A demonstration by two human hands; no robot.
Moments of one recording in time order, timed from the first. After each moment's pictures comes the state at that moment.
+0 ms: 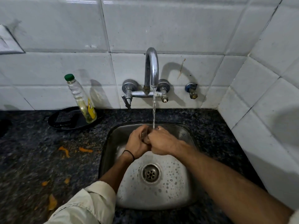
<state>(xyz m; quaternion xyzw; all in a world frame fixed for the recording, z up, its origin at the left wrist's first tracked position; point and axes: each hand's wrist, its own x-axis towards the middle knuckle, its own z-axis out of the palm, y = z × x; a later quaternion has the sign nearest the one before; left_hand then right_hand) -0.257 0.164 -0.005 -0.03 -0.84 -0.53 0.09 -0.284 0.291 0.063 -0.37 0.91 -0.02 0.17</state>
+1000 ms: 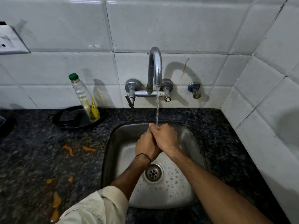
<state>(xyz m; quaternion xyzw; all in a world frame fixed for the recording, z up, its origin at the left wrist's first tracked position) -0.243 0.198 0.019 0.11 -0.89 -0.44 0.01 -0.275 0.280 0.046 -0.02 0.92 -0.38 0.06</state>
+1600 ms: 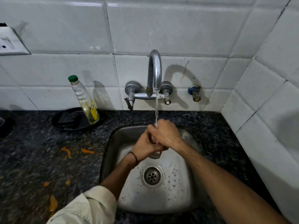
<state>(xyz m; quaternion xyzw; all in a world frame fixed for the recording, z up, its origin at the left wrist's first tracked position) -0.247 0.182 0.022 0.05 -0.77 -0.63 -0.09 -0.293 0.288 0.075 -0.15 0.94 -0.29 0.09</state>
